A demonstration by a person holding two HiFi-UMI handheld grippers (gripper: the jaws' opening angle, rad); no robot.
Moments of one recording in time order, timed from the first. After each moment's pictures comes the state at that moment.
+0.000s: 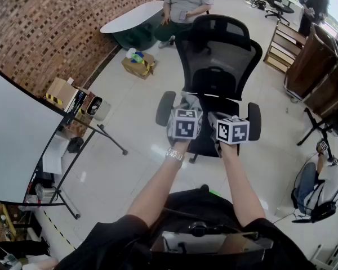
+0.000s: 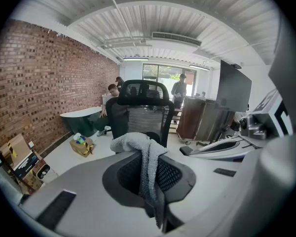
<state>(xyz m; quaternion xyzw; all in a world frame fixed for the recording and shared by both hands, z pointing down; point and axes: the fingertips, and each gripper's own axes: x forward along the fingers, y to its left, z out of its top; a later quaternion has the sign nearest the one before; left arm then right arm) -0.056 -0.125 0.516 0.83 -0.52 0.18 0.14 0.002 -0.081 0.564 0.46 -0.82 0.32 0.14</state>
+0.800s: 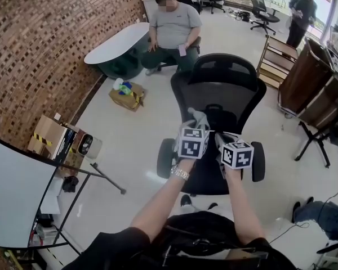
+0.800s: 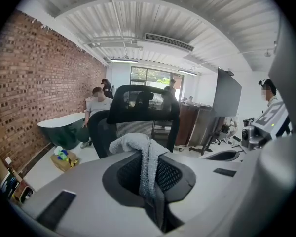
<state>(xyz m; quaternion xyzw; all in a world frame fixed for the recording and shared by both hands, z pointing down) -0.018 -0.301 0.491 0.88 -0.44 0.15 0.12 0.035 -0.241 0.556 0.55 -0.77 0.29 0.12</state>
